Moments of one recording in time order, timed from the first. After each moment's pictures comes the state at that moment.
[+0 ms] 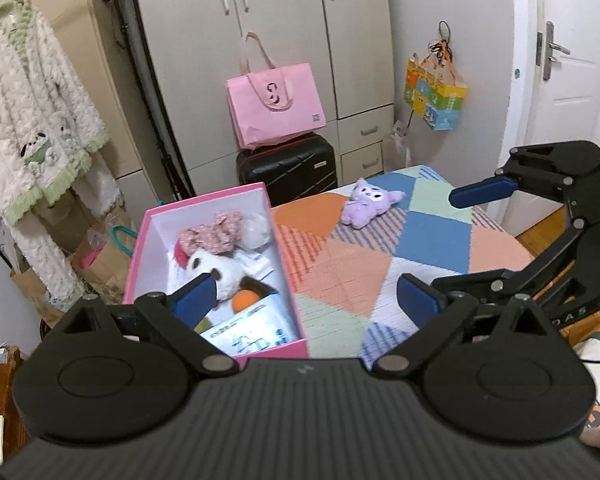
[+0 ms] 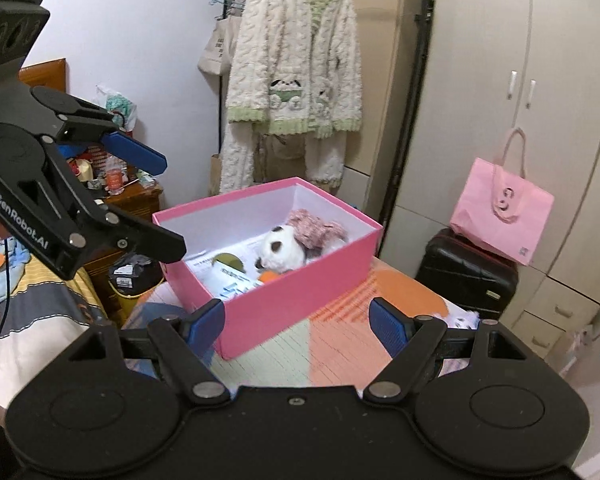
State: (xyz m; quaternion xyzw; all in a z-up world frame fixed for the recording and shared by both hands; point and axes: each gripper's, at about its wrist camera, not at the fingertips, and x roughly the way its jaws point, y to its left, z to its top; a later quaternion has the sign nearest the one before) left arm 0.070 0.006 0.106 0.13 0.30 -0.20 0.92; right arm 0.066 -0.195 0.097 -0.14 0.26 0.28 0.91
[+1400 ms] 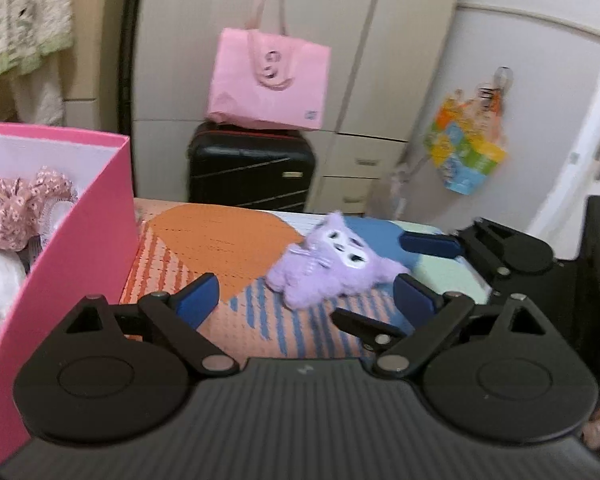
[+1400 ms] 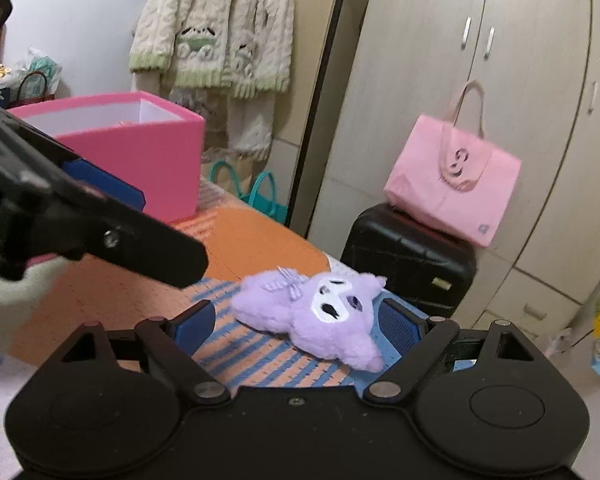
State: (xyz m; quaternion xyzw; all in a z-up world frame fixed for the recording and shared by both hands) left arm 0.272 -0.125 -0.057 -0.07 0.32 -0.18 0.93; right arm 0.277 -0.297 -0.061 -0.16 0.25 0.24 0.92
